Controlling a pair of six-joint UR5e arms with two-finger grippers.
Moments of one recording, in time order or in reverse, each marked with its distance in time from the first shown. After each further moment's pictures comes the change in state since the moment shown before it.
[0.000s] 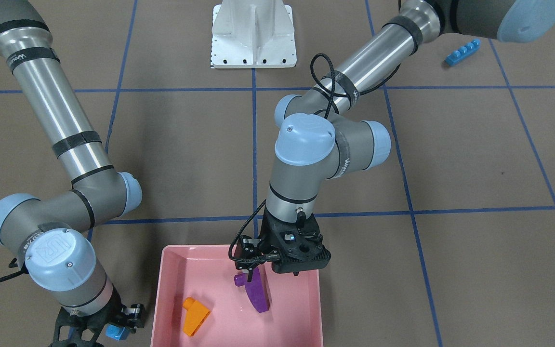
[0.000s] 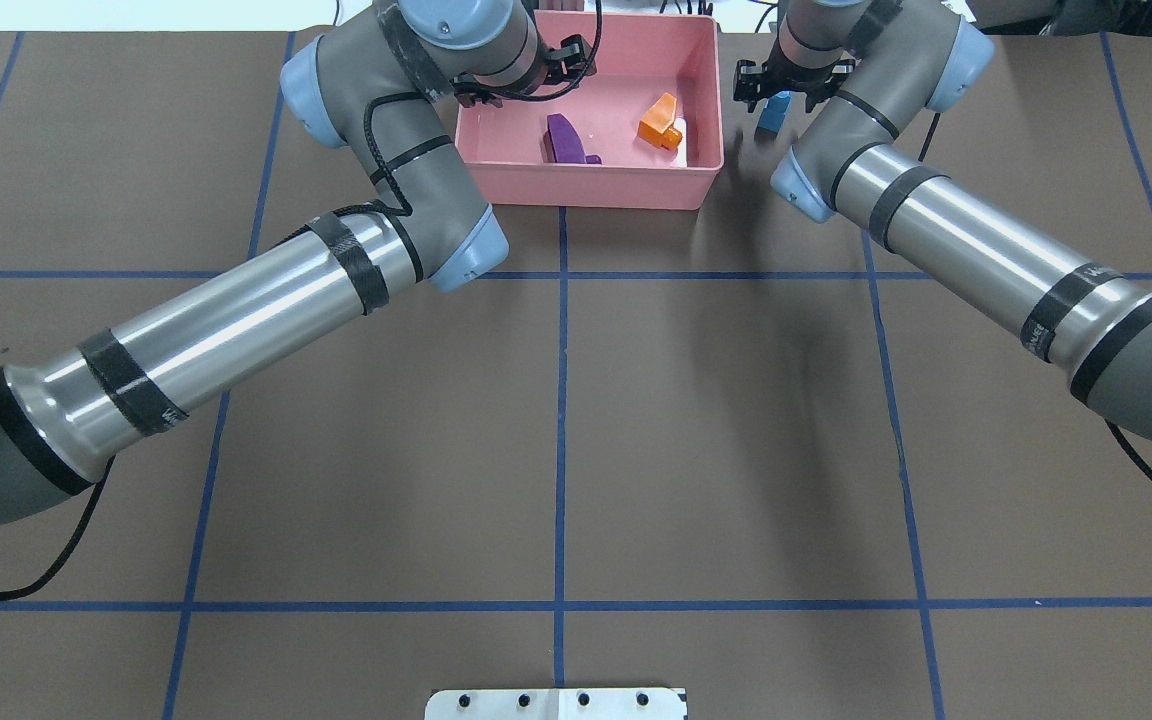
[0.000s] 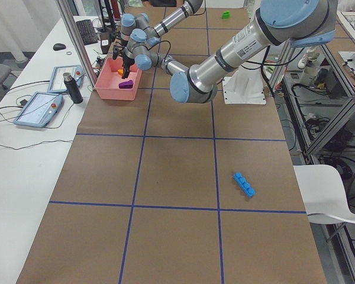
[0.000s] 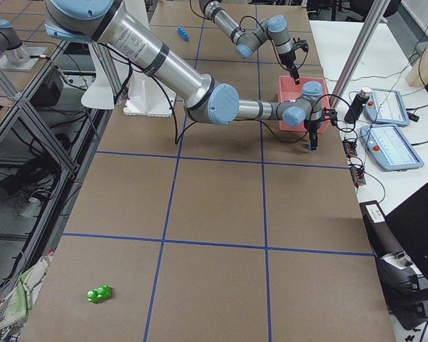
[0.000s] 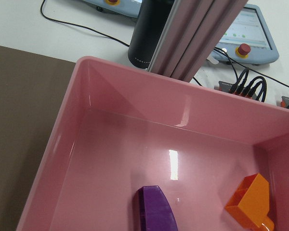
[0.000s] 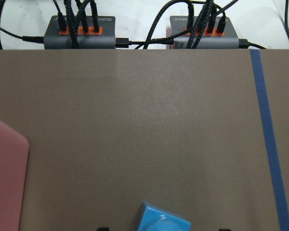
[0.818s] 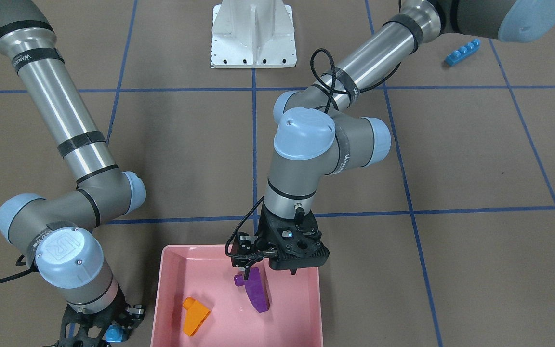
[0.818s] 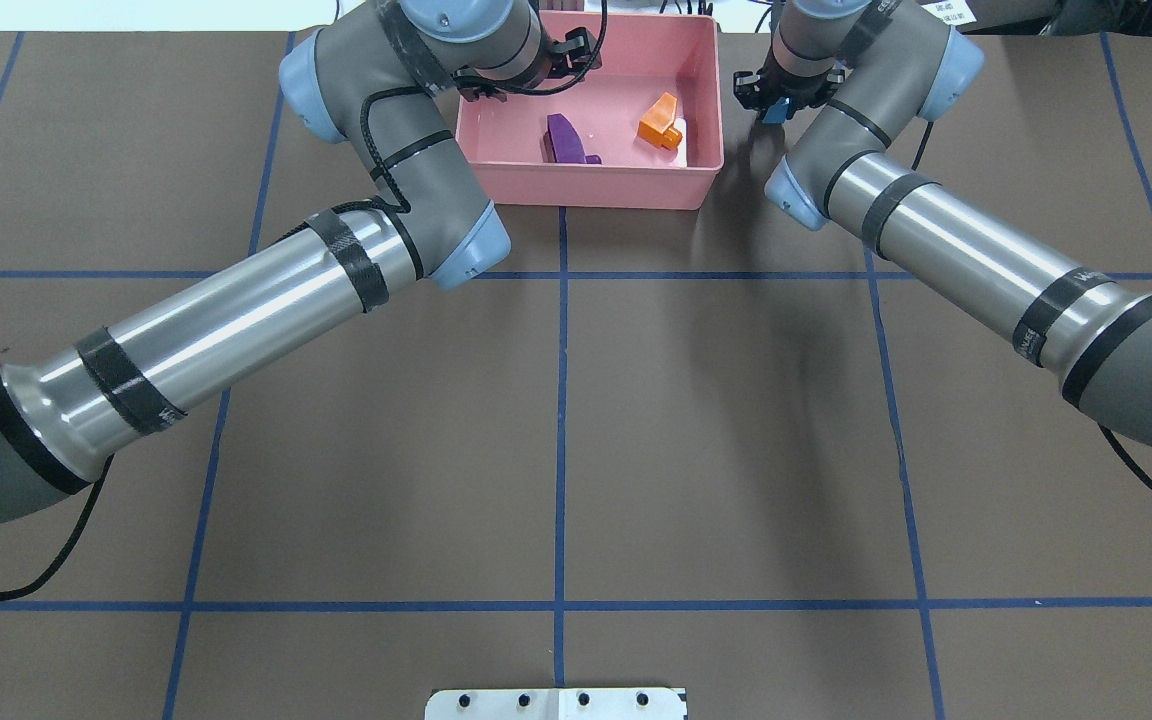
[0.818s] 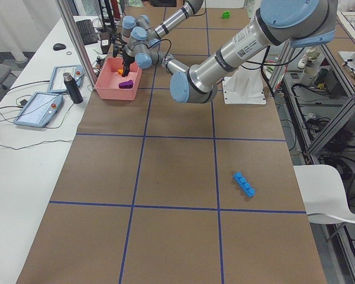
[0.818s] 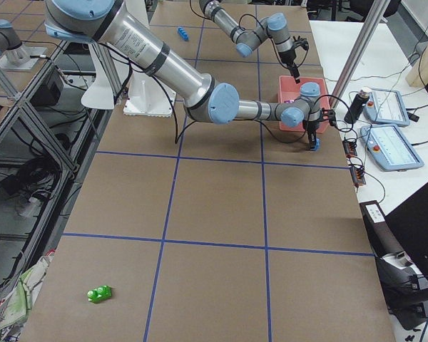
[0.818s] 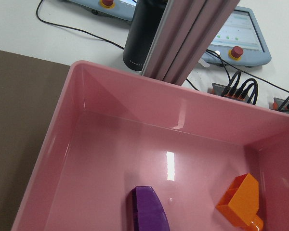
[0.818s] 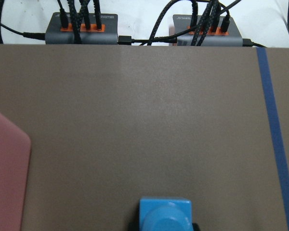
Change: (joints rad) left arm -0.003 0.001 -0.030 0.006 -0.003 0.001; right arm -0.007 0.010 -0.008 0.007 -0.013 -0.001
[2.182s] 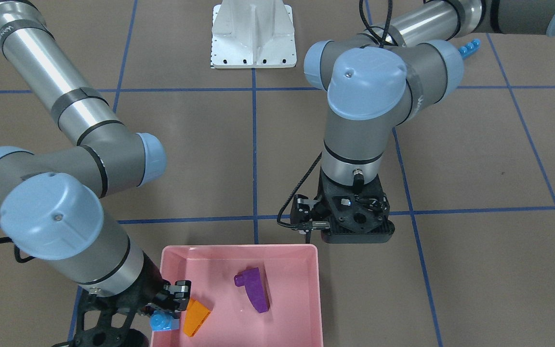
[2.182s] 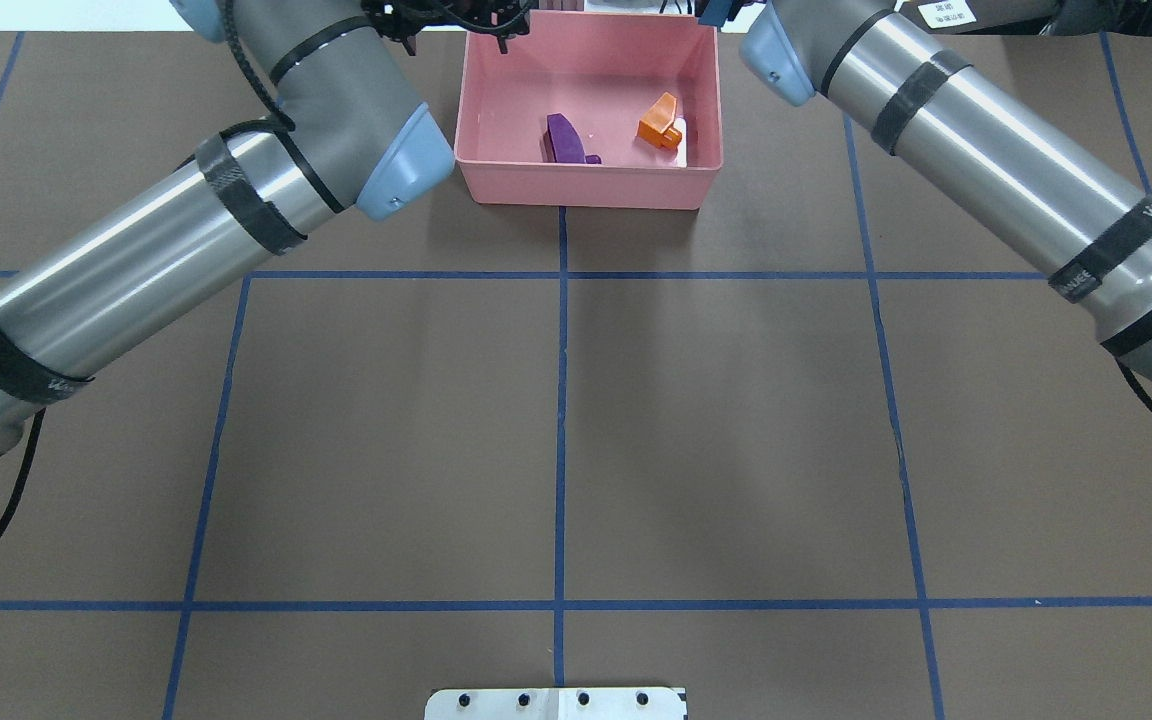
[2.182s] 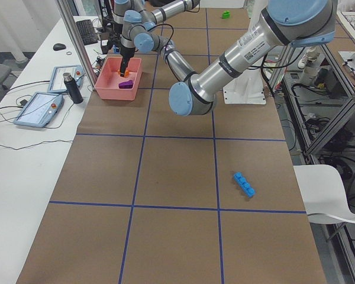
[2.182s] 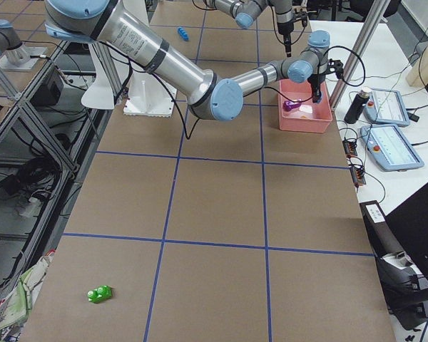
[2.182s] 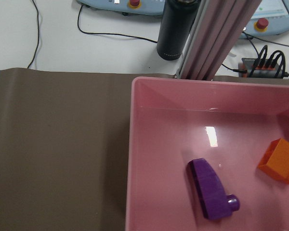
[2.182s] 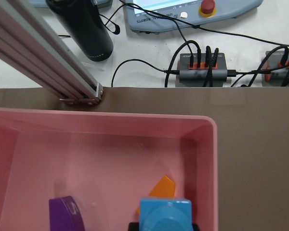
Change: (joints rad) left arm -0.117 0.176 -0.449 0.591 -0.144 0.419; right arm 0.030 0.028 0.359 -0.223 0.168 0.004
